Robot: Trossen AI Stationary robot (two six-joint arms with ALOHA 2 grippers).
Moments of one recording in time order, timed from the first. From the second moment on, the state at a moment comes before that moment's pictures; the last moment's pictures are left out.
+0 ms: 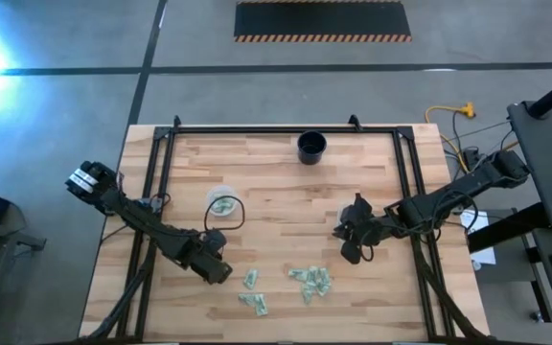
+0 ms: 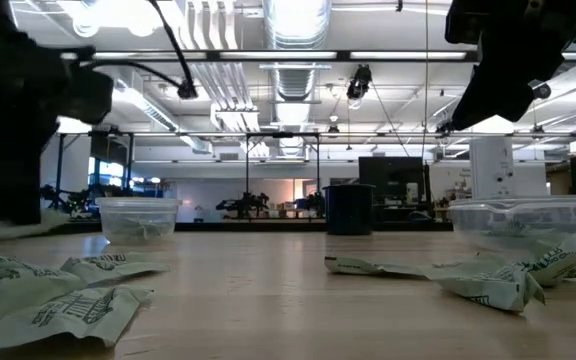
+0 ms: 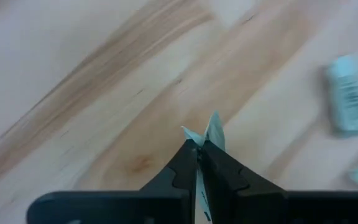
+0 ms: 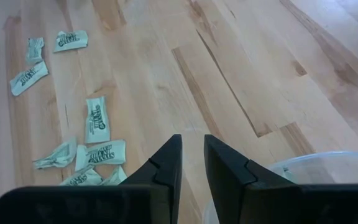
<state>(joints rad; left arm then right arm) -0.58 1.47 0.79 -0.59 -0.22 -1.40 0.40 1.18 0.72 -0.43 0.34 0.76</state>
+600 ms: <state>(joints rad) -0.45 1.28 0.81 -0.74 -0.44 -1.16 0.40 1.18 0.71 -0.37 0.34 0.76</state>
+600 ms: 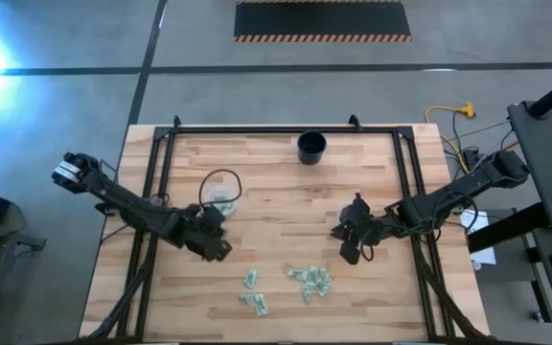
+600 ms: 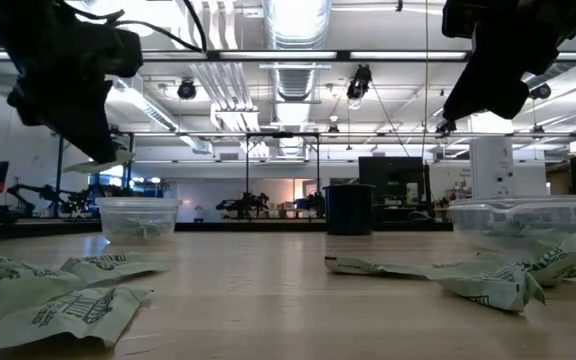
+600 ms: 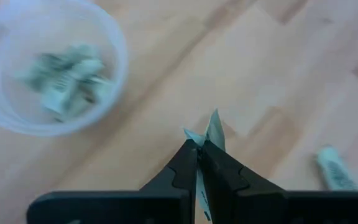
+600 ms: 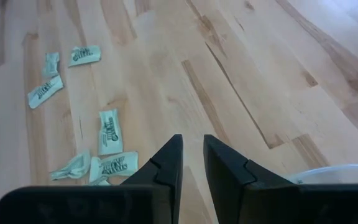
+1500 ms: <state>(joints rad) -0.03 1.24 0.81 -0.82 -0.51 -0.72 0.40 1.18 0.71 -0.31 0.37 0.77</state>
